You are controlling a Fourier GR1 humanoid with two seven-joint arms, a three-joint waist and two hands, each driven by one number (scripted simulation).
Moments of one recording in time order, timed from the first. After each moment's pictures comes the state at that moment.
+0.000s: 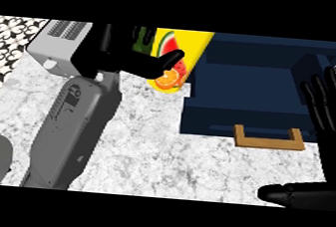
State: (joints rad) left arm -0.79 0.01 -0.03 -1.28 0.22 0.17 -0.17; right arm -0.08 -0.08 -0.07 -2.07 -0.15 0.14 0.16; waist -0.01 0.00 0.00
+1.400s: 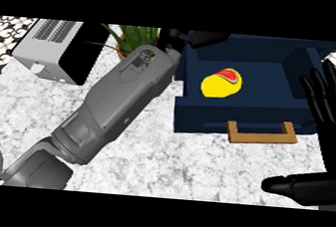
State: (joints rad) left arm -1.26 0.00 -0.30 -0.55 0.48 0.40 -0.32; right arm -0.12 -0.11 -0.10 -2.01 -0.18 0.18 0.13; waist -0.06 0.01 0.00
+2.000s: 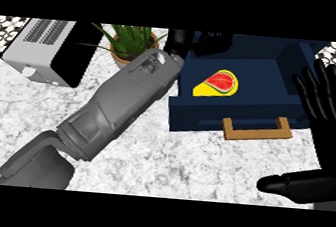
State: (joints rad) left arm -1.33 0.00 -0.50 -0.41 0.57 0.44 -0.32; right arm -0.14 -0.11 -0.08 -1.99 -0.19 0.20 0.11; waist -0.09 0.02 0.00
